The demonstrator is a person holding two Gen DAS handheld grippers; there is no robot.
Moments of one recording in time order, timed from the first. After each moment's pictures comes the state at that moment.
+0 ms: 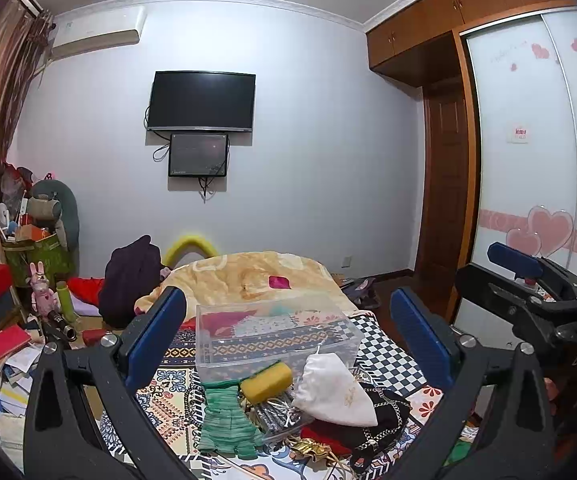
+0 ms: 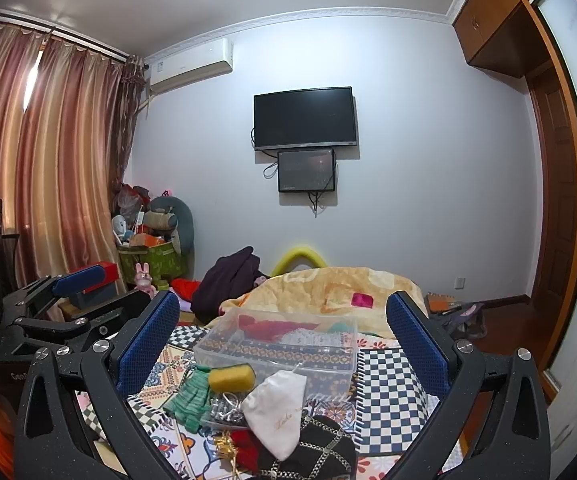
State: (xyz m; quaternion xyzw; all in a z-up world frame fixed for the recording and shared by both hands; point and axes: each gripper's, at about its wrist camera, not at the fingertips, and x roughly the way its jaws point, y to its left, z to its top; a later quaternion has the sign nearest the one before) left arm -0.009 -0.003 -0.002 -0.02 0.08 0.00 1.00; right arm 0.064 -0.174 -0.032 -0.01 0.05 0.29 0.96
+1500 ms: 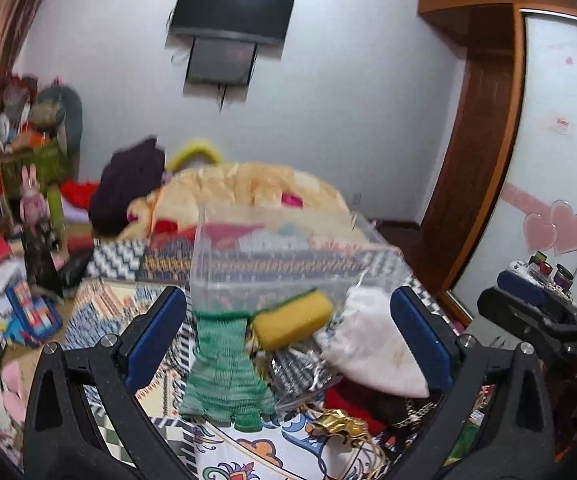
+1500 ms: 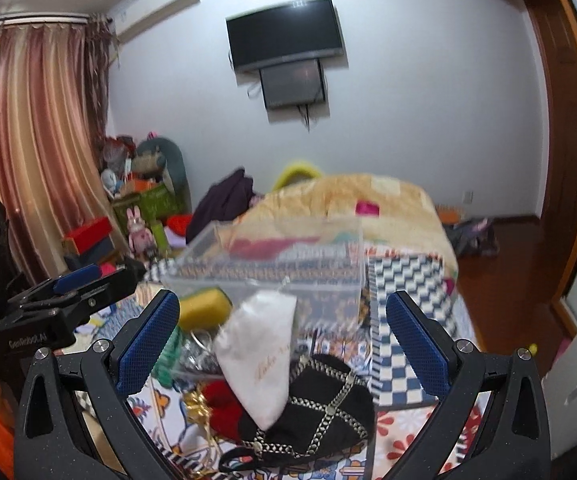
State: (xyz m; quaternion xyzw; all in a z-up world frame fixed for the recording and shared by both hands) left arm 0.075 0.043 -0.090 -0.11 0.23 0.01 0.97; right arm 0.142 -0.164 -0.112 0.01 0.22 0.29 0.93
